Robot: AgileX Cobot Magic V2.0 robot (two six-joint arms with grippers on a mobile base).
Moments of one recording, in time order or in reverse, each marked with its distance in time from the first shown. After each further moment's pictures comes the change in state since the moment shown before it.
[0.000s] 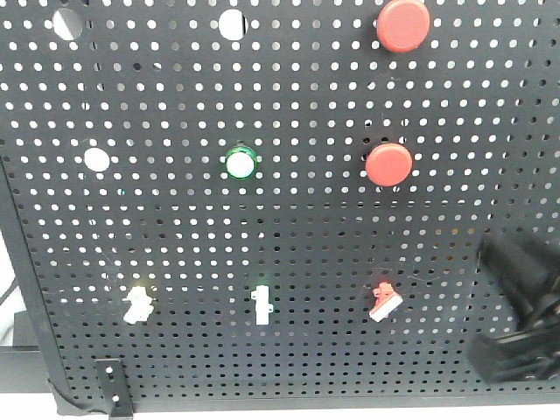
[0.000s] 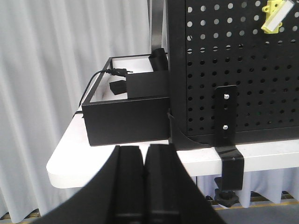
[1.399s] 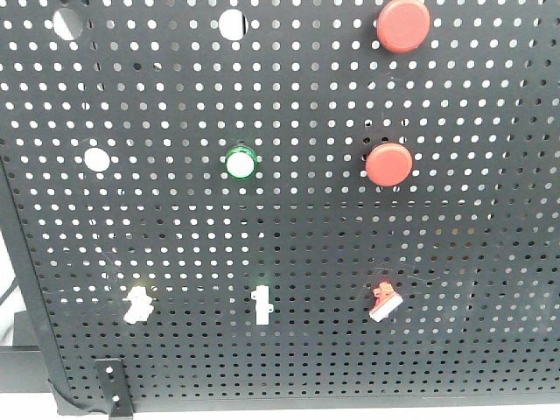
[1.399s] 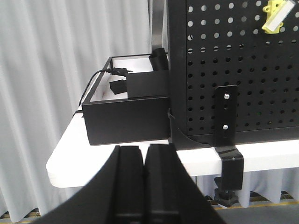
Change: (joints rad) left arm 0.001 0.000 0.000 0.000 0.001 -0.004; right arm -0.696 -0.837 0.635 -0.809 0.575 0.730
